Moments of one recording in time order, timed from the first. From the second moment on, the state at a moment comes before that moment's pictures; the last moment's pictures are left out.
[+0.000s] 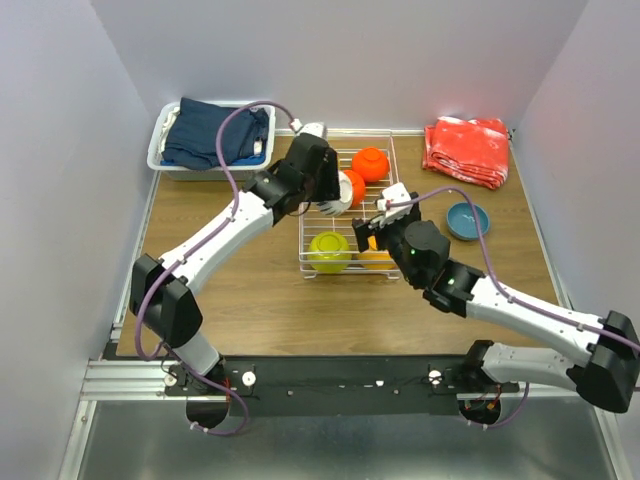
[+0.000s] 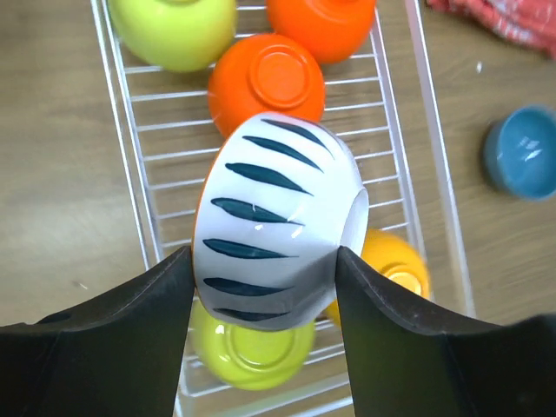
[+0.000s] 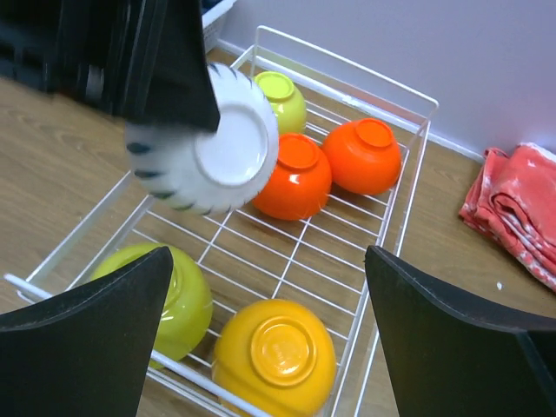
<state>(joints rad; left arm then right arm) -0.63 1.63 1.56 -0.58 -0.18 -0.58 0.91 1.11 0.73 0.30 0.50 -0.16</state>
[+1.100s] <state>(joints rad) -1.21 1.28 0.78 0.47 -0.46 0.81 0.46 1.26 1.40 -0.73 0.12 0.31</state>
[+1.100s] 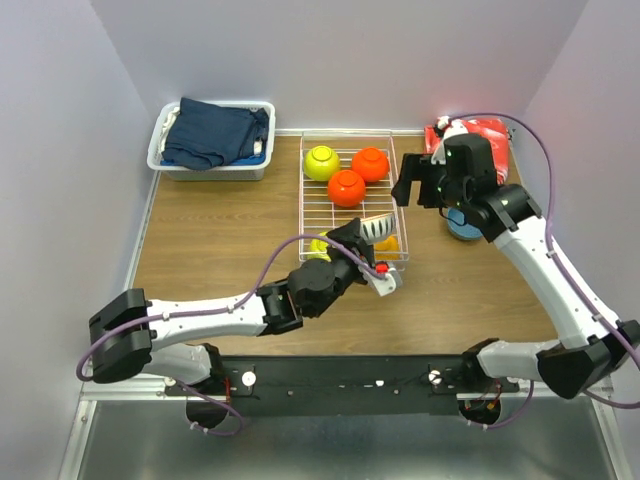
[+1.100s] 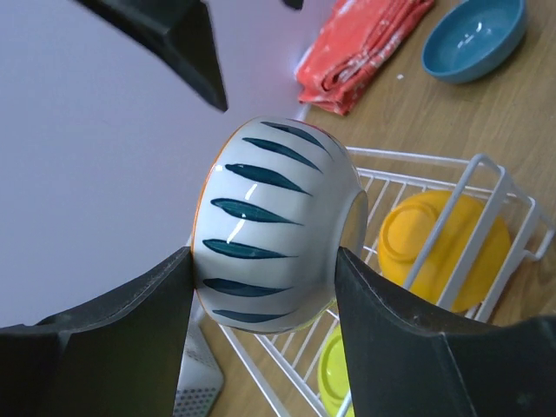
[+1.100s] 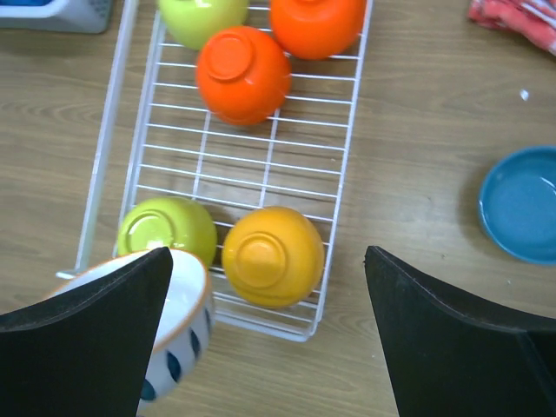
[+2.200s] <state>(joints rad) -1.33 1.65 0.75 1.06 -0.70 1.46 0.45 1.66 1.70 -1.14 -0.11 0.13</state>
